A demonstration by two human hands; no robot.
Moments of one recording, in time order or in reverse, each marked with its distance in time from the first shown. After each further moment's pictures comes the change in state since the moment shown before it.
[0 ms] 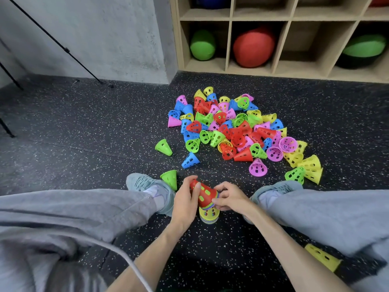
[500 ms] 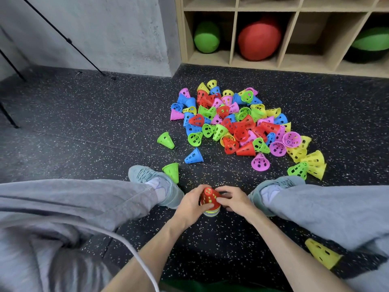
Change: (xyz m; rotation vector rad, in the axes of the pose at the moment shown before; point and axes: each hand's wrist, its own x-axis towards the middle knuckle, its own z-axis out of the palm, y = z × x) left_hand -0.006 -0.032 0.009 0.204 -0.399 0.072; right_hand 0.001 0.034 0.009 -0.139 0.113 0.016
